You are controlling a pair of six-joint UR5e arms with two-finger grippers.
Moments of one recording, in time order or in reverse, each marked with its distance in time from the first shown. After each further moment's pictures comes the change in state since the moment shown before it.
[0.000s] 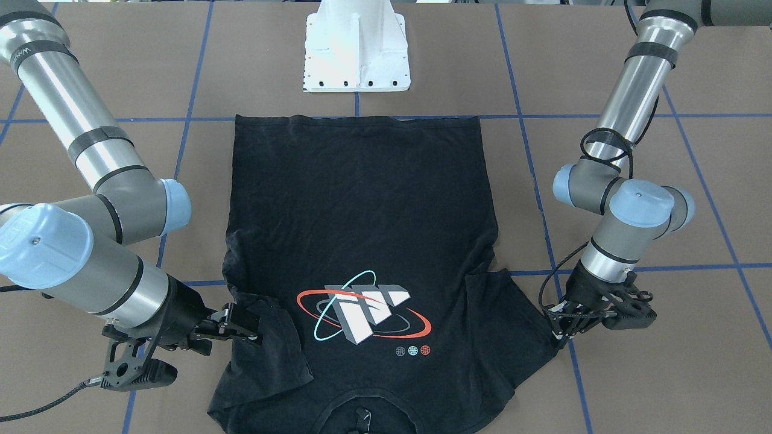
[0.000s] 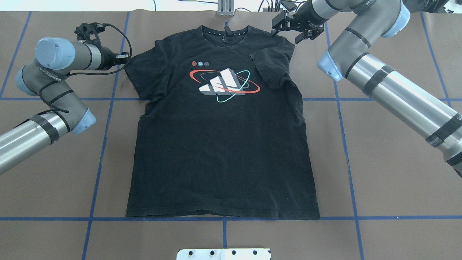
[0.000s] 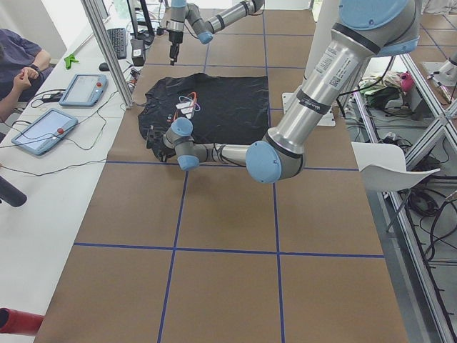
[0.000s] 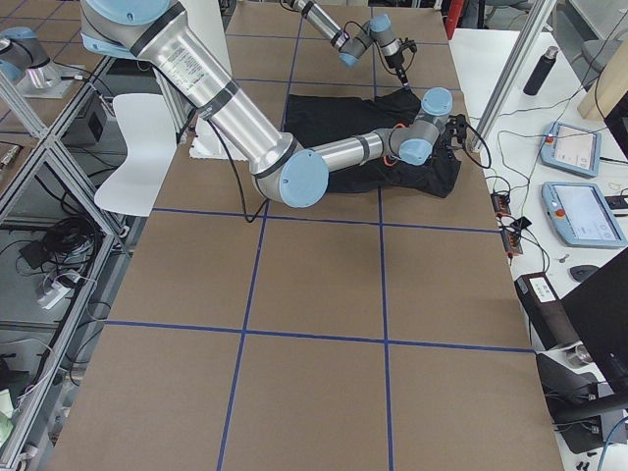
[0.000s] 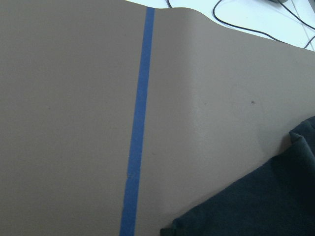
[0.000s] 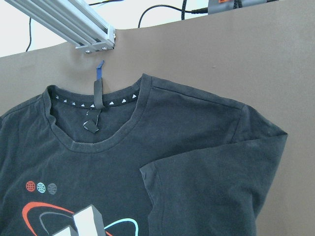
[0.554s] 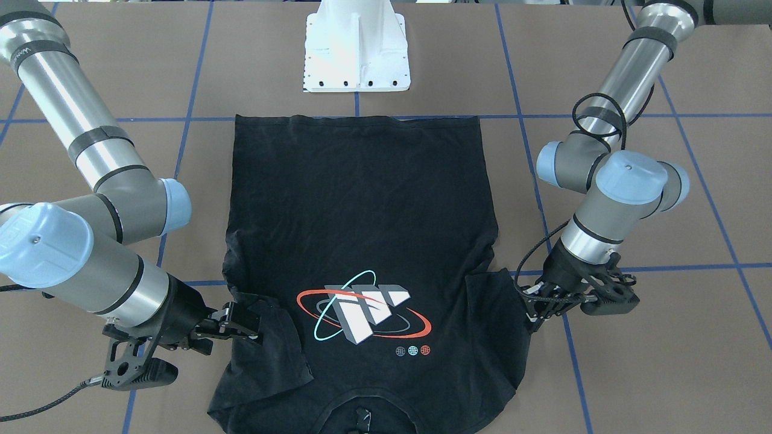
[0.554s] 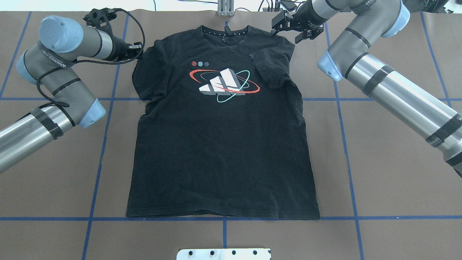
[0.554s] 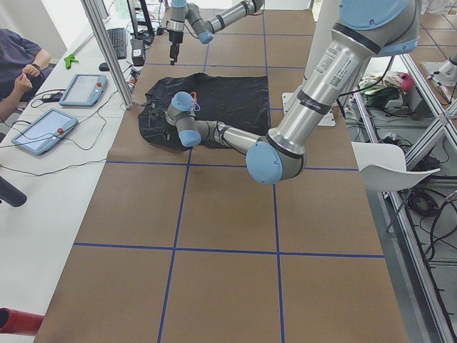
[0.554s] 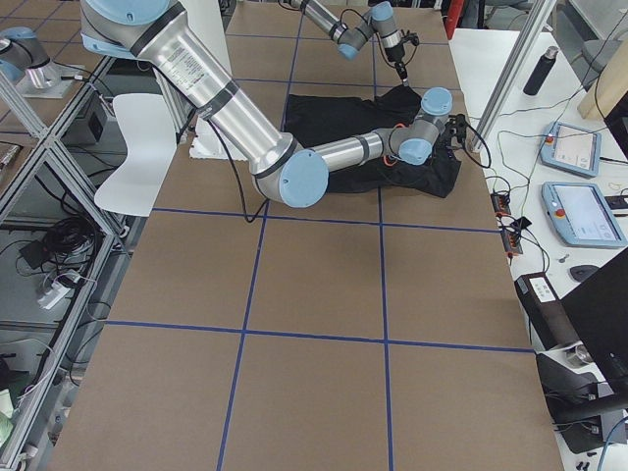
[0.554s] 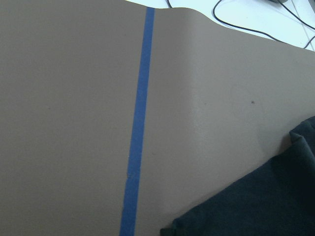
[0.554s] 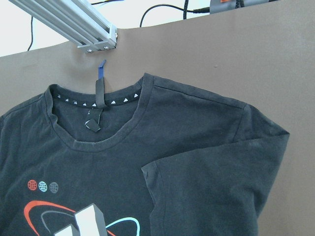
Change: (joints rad) left arm 0.004 -0.006 -0.242 0.246 -0.080 -0.091; right arm -0.001 -0.001 0.003 0.001 0.001 0.000
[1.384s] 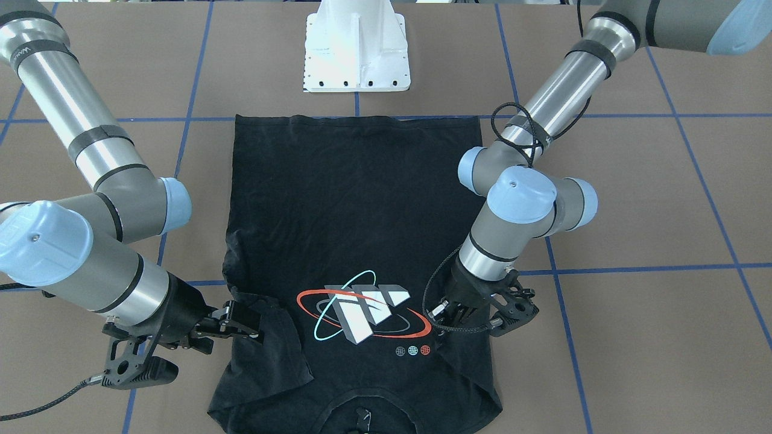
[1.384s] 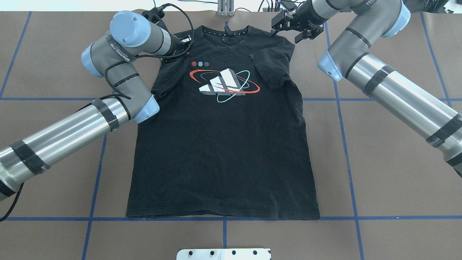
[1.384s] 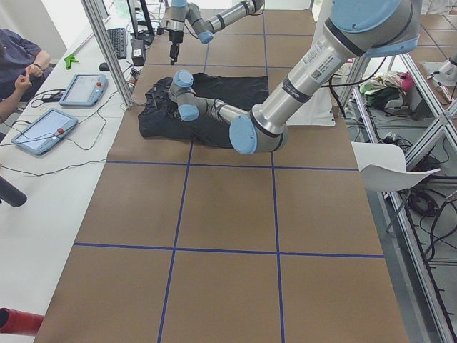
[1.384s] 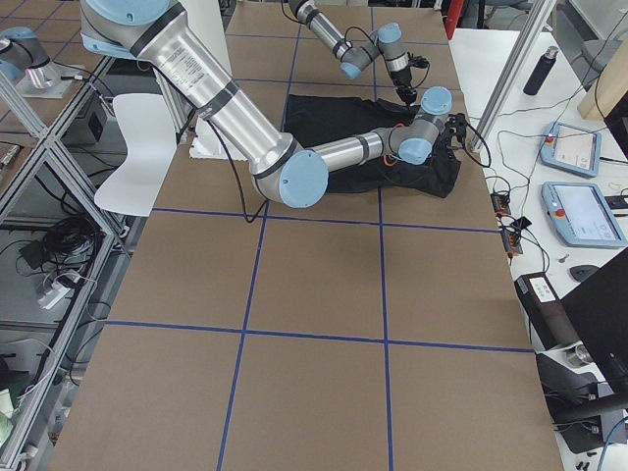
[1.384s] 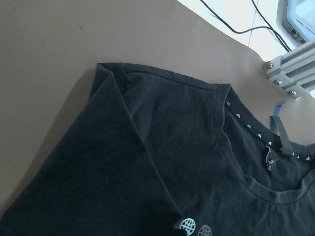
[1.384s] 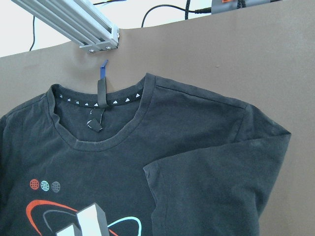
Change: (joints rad) left arm 0.095 -0.279 0.246 0.012 0.063 -0.338; right arm 0.001 -0.002 0.007 0.000 0.002 0.000
